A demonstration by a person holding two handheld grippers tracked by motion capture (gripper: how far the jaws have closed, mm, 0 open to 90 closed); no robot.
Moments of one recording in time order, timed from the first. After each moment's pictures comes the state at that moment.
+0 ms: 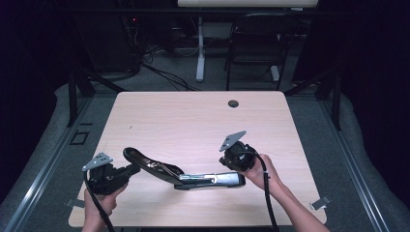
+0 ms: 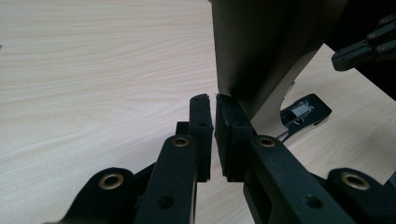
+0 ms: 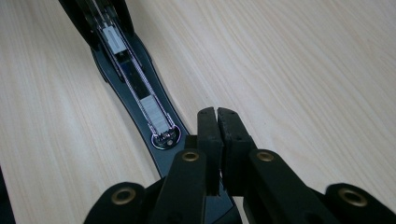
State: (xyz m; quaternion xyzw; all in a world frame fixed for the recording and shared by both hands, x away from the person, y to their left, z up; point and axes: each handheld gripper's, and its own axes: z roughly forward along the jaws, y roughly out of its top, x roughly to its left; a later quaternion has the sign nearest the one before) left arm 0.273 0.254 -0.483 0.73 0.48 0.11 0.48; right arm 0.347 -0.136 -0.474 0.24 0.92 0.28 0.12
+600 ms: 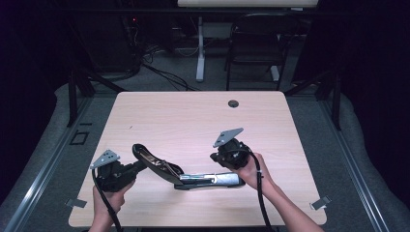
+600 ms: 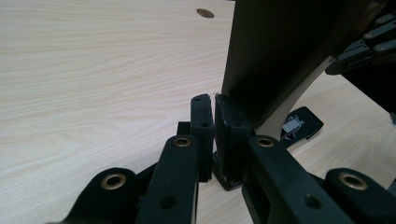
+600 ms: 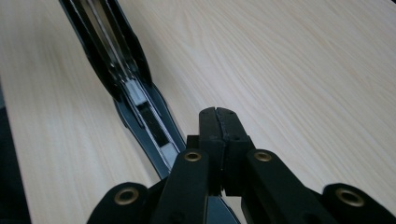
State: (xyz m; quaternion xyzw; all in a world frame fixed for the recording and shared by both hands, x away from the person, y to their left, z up) left arm 0.279 0.234 -0.482 0.72 0.47 0.12 0.50; right arm 0.343 -0.115 -0.458 0.24 0.90 0.34 0.12
